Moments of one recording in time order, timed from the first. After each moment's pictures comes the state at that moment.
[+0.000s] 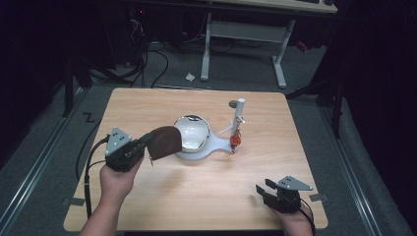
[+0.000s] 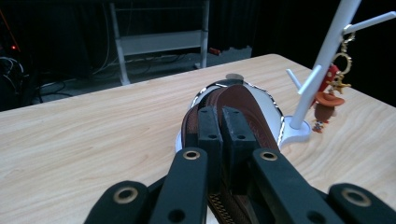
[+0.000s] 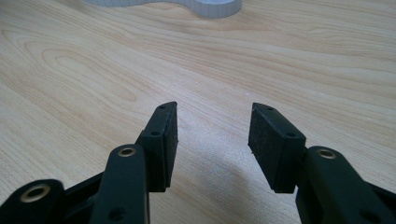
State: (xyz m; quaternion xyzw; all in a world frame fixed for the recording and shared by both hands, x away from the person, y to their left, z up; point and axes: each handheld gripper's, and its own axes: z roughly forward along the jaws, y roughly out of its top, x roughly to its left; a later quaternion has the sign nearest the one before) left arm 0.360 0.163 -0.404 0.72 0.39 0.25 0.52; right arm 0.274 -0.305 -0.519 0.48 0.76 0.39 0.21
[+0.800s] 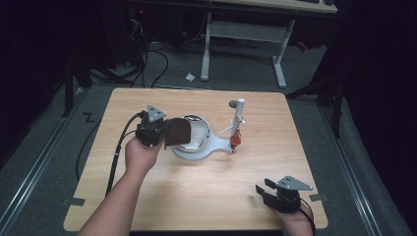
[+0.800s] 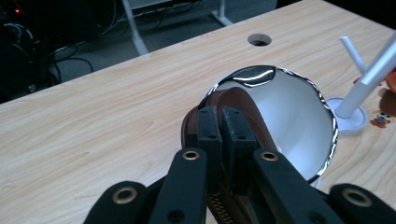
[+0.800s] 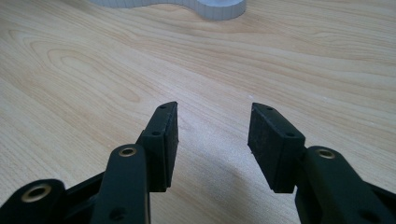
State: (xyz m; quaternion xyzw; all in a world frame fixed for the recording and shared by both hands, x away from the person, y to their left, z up) left arm 0.434 0.094 -0.400 0.78 0.41 0.26 0.39; right arm 0.274 -0.305 -0.518 0.47 0.76 0.39 0.21
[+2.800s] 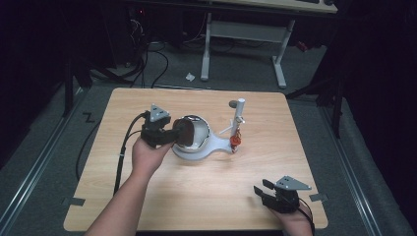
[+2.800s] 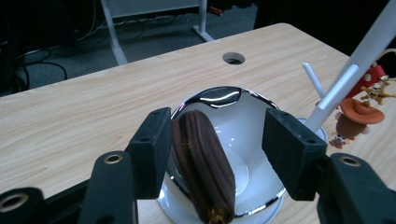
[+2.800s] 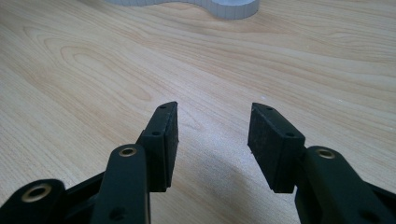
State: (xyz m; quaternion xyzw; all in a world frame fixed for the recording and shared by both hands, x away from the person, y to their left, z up) left arm 0.423 0.098 -0.399 0.76 0.41 0.22 0.46; right arm 0.274 -0.302 -0.518 0.46 0.77 0.39 0.20
